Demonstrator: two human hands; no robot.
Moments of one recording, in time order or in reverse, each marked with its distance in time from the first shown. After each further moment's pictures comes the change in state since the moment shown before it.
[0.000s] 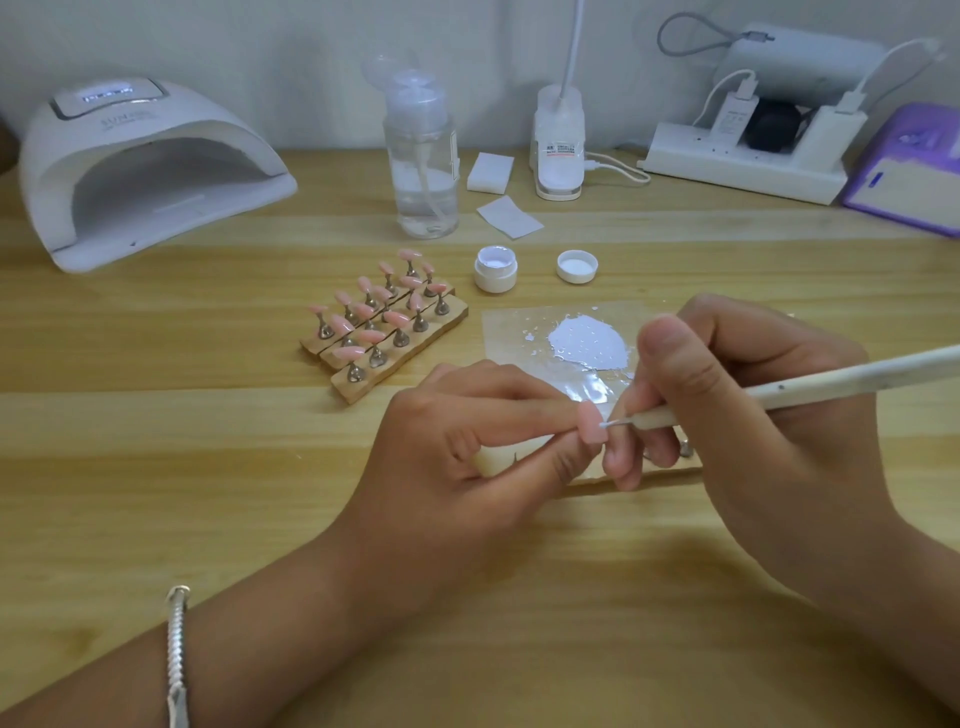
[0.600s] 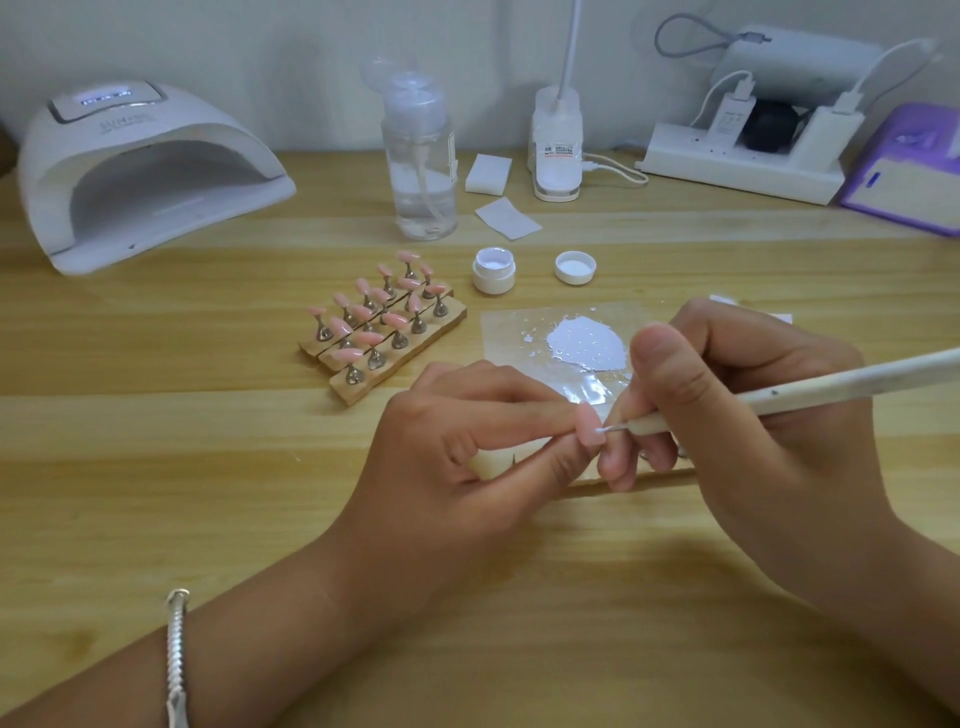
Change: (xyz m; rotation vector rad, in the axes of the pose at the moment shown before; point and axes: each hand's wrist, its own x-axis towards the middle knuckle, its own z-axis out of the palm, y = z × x) left_hand 0.001 0.002 -0.001 0.056 0.014 0.036; right_hand -0.001 -0.001 0.000 -0.046 -0.003 -0.006
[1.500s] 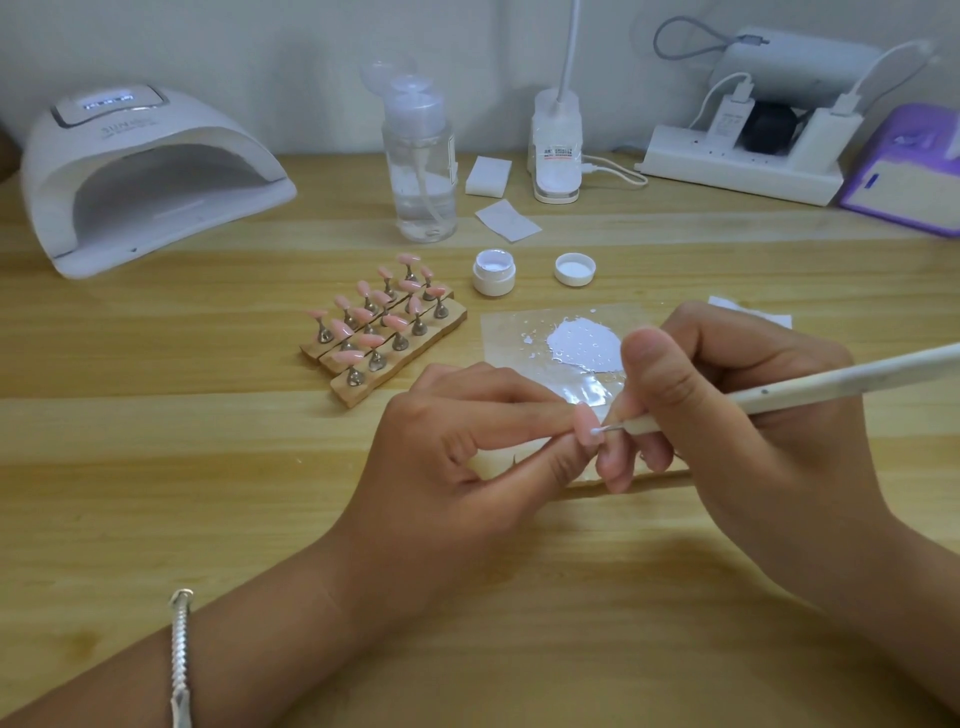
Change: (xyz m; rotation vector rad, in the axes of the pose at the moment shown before) left_hand 0.000 0.000 0.000 0.012 -0.001 0.008; right_hand 0.000 0.004 -0.001 -0.001 -0.011 0.006
